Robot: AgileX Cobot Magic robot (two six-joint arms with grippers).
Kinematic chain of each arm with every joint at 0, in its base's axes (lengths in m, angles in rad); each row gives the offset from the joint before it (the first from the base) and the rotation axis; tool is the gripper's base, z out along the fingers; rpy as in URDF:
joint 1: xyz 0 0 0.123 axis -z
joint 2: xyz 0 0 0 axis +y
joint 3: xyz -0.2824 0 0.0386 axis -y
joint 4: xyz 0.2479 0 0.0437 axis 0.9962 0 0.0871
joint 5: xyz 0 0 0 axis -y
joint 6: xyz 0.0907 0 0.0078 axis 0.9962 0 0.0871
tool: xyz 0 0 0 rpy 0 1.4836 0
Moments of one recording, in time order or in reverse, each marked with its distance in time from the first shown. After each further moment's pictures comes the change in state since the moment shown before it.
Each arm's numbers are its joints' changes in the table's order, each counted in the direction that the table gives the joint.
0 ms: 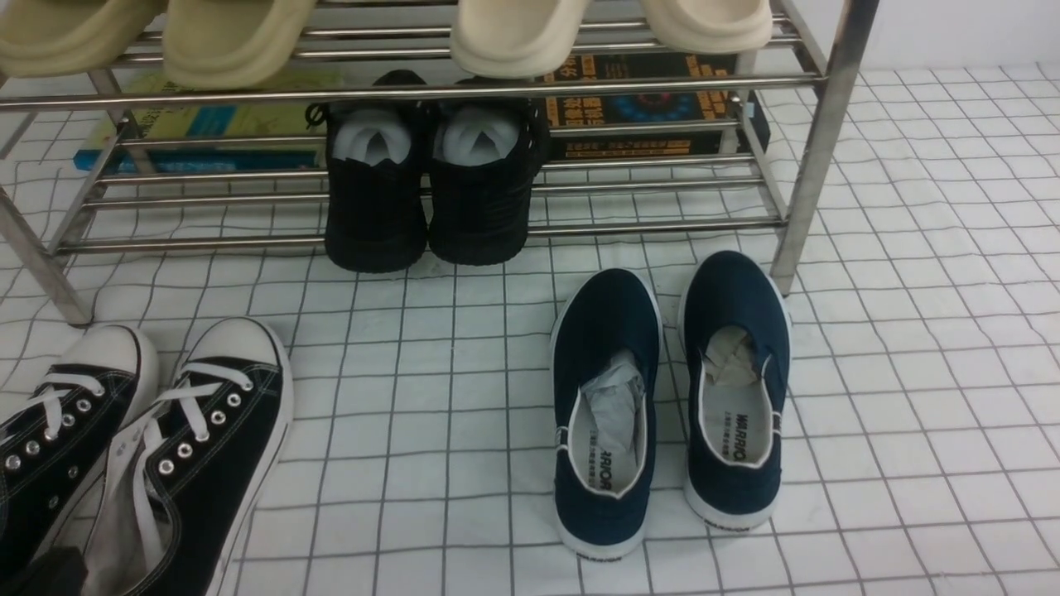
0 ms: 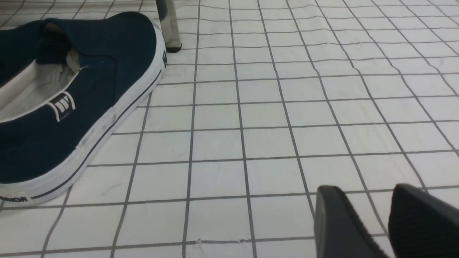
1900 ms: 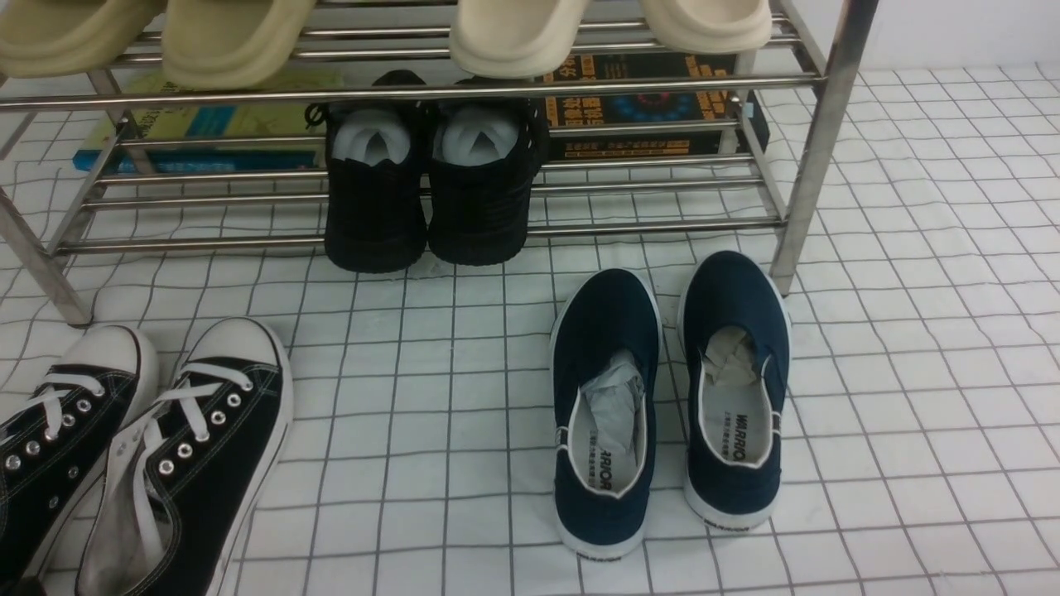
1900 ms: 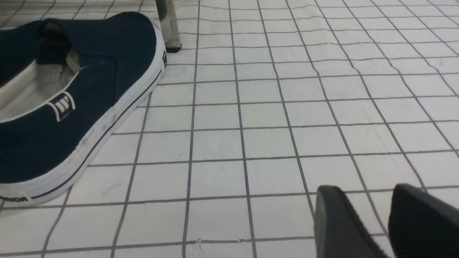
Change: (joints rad) right arm 0.000 0.000 0.000 0.002 0.000 0.000; left arm -0.072 -0.013 -0.051 0.175 -0.015 -0.206
